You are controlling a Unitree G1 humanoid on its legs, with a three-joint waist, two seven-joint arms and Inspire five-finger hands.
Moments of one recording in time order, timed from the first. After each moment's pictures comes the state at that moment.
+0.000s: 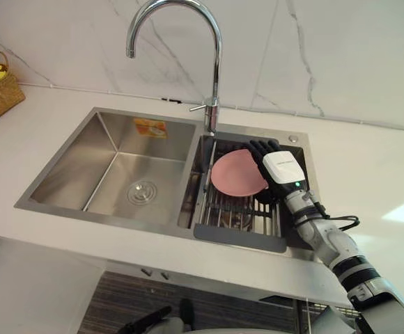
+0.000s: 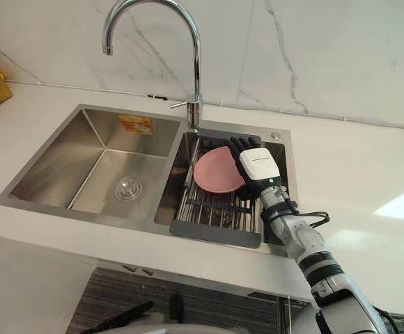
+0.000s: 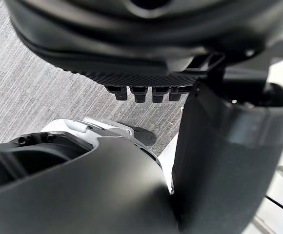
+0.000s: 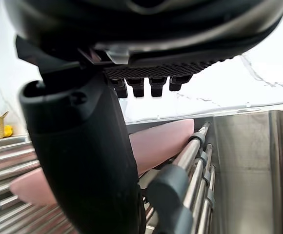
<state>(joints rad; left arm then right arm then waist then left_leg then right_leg) 0.17 0.19 0.13 0.90 -0.41 0.36 -0.07 -0.34 -0.55 0.34 0.44 -0.90 -0.21 -0.38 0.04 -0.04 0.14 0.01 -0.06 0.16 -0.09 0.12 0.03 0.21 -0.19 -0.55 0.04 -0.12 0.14</state>
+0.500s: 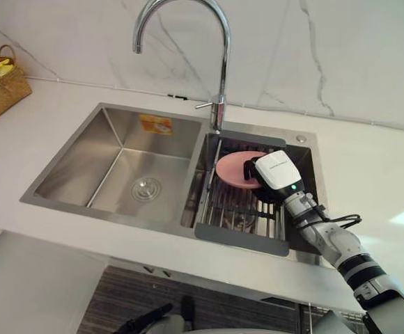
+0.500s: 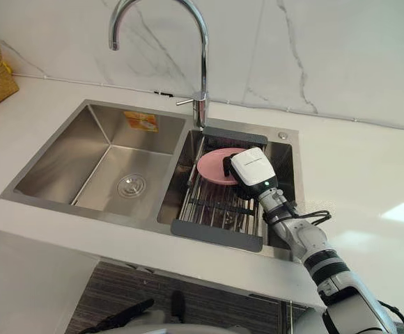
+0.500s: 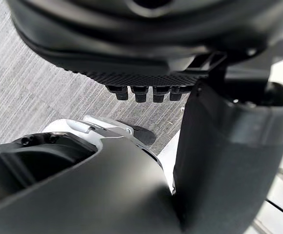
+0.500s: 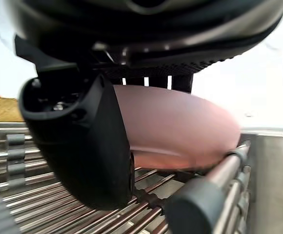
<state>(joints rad) 0.17 0.19 0.12 0.90 -0.41 0.35 -0.08 -0.36 -0.60 0.38 0.44 -1.02 -0.27 -0.49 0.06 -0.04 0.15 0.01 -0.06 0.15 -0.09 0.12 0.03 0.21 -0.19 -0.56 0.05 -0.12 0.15</state>
